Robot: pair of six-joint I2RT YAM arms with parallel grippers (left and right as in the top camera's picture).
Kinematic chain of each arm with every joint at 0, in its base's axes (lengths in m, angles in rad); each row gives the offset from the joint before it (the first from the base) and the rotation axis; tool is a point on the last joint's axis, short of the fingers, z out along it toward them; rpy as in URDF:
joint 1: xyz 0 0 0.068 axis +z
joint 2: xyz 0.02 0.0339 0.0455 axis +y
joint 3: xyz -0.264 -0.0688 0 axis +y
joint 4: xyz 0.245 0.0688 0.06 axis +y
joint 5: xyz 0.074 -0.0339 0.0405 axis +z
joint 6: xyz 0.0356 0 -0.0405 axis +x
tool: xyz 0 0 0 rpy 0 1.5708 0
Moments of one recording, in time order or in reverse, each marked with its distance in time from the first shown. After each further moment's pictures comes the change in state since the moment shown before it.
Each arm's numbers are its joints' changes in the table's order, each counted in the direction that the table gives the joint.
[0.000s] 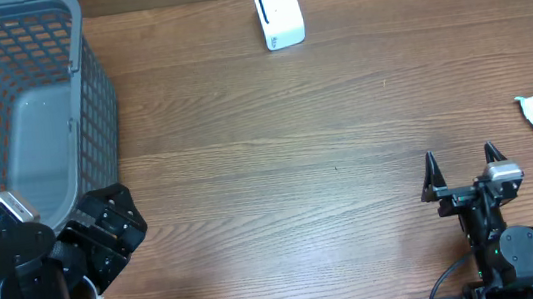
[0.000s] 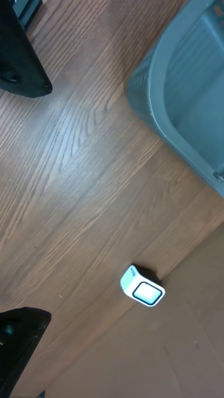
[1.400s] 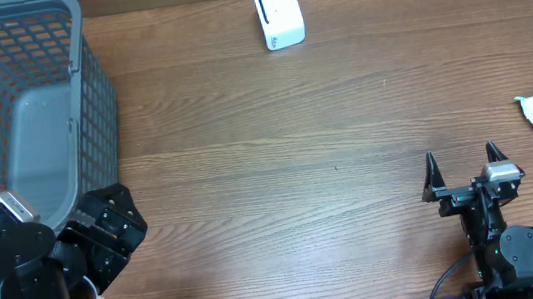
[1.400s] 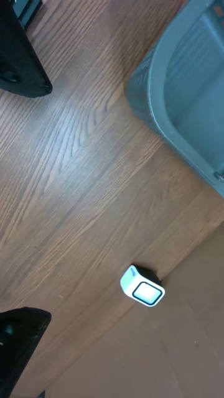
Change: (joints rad) left arm 0.000 0.000 0.000 0.000 0.000 0.000; right arm 0.000 0.000 0.000 0.000 -0.006 -0.037
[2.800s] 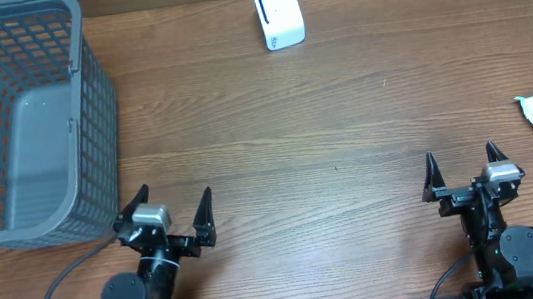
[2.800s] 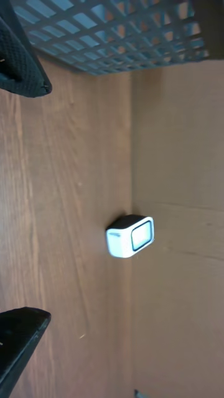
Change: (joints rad) left arm 0.267 -0.882 1.704 -1.514 -0.494 0.833; right arm 0.000 0.000 0.000 0.000 -0.001 -0.001
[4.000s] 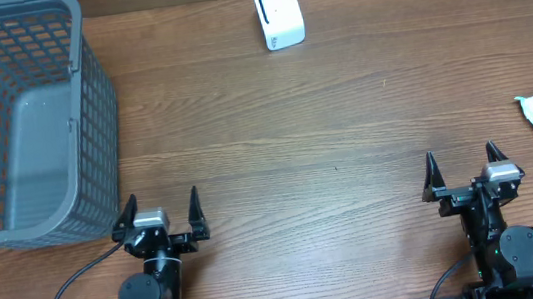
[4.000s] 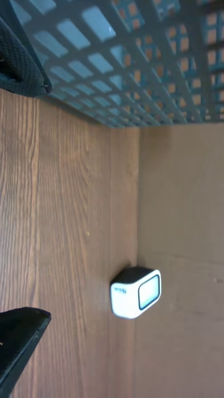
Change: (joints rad) left arm -0.049 -0.092 0.180 -0.101 0.248 0.036; right arm 0.000 0.000 0.000 0.000 0.000 0.000
